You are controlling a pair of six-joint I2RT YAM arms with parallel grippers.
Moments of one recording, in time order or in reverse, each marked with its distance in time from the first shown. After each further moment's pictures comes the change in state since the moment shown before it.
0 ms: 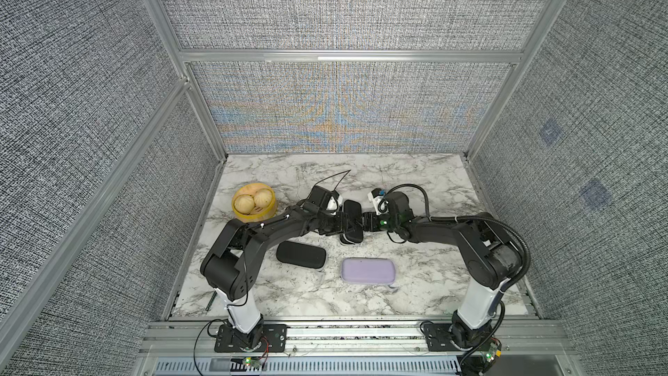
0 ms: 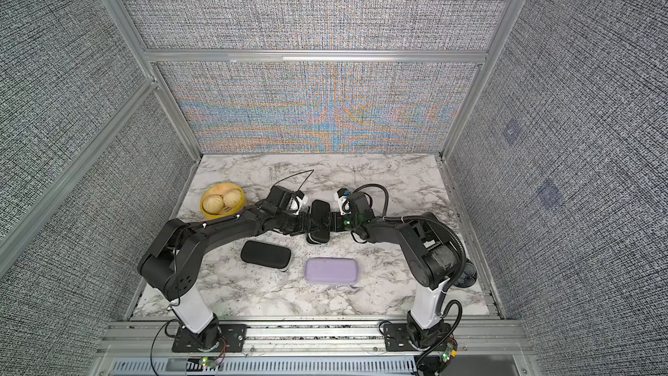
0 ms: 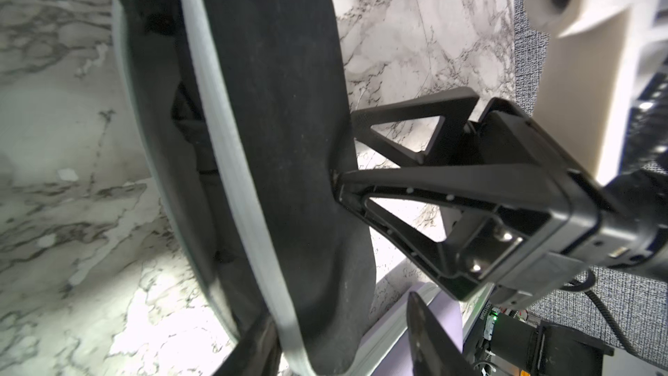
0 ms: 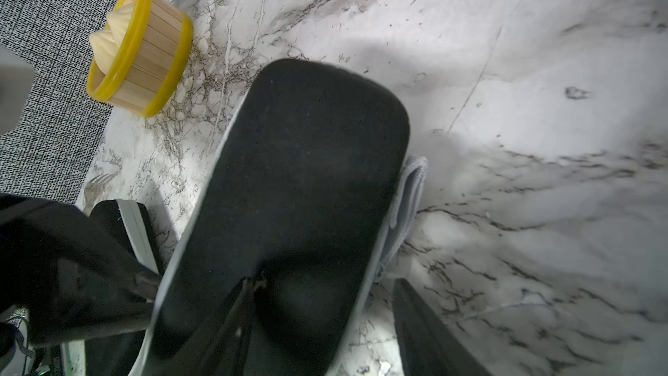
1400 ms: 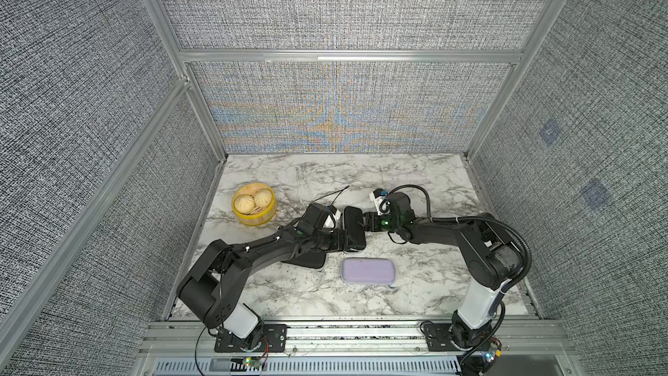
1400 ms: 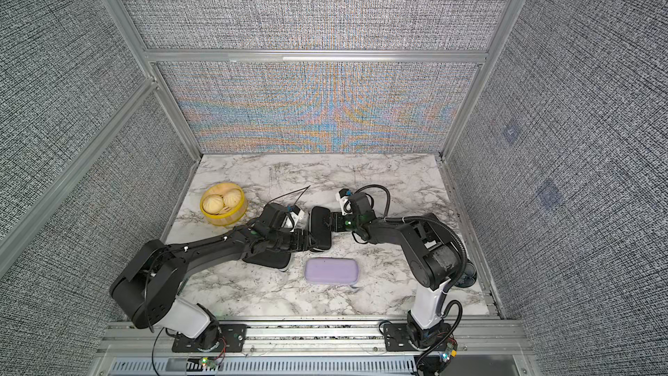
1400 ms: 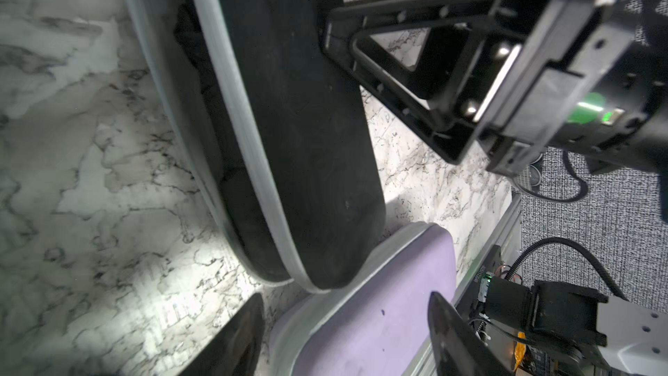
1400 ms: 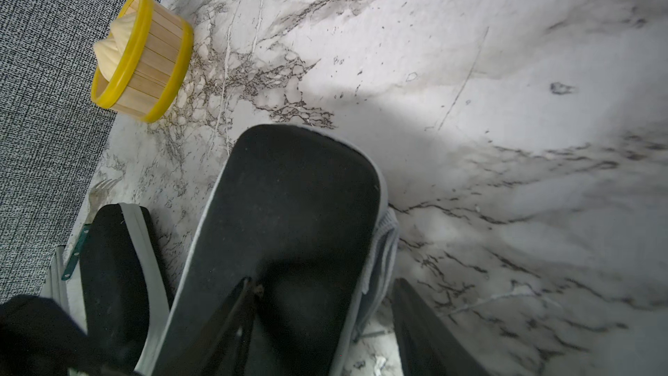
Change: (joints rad) left arm -0.080 -0.188 -0.249 0.113 -0.033 -0.096; right arm -0.006 -0.012 -0.025 0.031 -0.003 0.021
